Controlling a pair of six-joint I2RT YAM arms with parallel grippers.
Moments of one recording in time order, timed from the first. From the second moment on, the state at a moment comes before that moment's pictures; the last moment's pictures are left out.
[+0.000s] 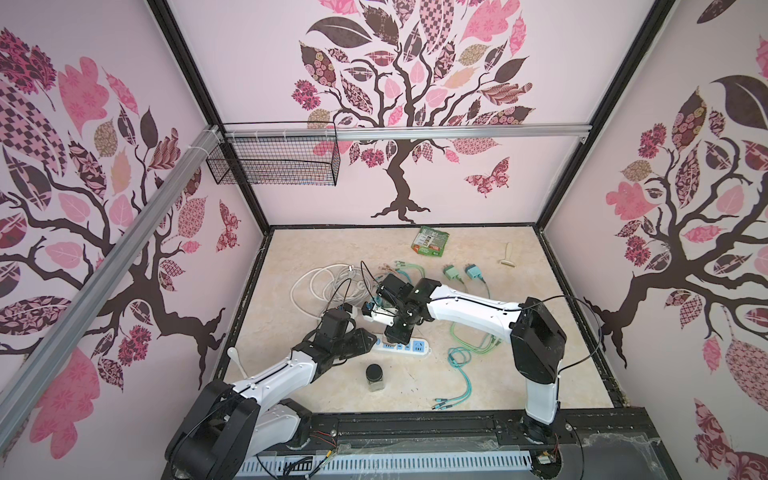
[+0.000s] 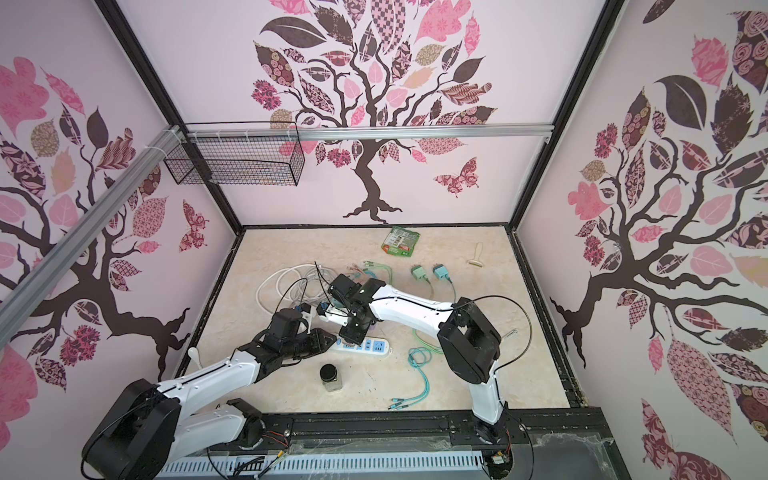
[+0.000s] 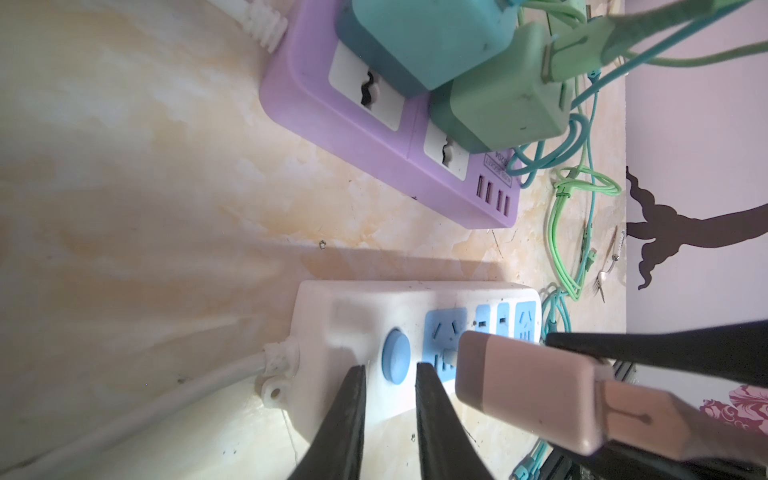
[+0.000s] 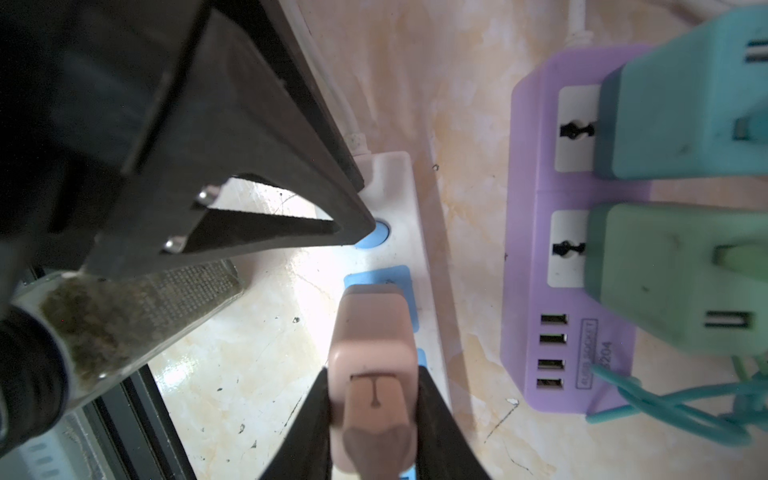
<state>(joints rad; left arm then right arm) -0.49 1.17 0.38 -0.01 0.32 -0.74 0.94 1.93 1.54 -0.87 -0.17 -0.27</state>
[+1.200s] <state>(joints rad) -0.48 1.16 0.37 -0.02 0.32 -0.73 0.98 1.93 1.51 -0.84 -0.12 -0.33</state>
